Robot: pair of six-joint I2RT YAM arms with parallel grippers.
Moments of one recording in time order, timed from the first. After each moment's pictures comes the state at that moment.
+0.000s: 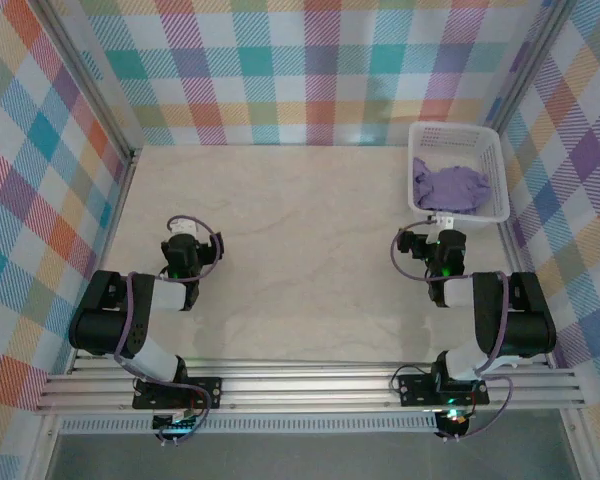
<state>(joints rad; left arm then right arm) -0.09 1.56 0.40 0.74 -0.23 -0.13 0.01 1.53 0.38 0.76 -0.03 0.08</state>
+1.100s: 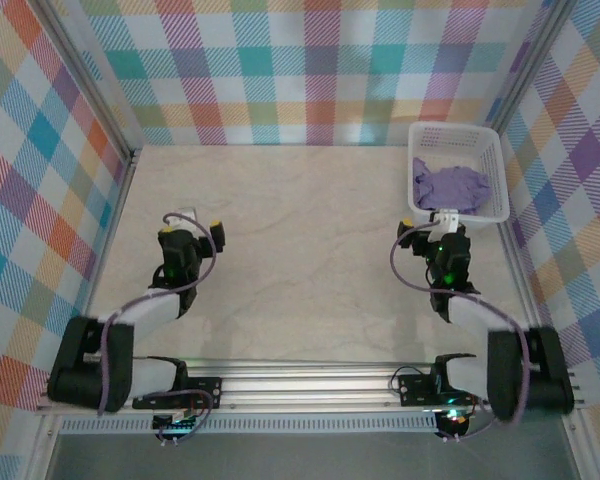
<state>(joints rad) -0.19 1.19 0.44 0.49 -0.30 -0.11 0.11 1.11 0.36 0.56 0.09 0.07</state>
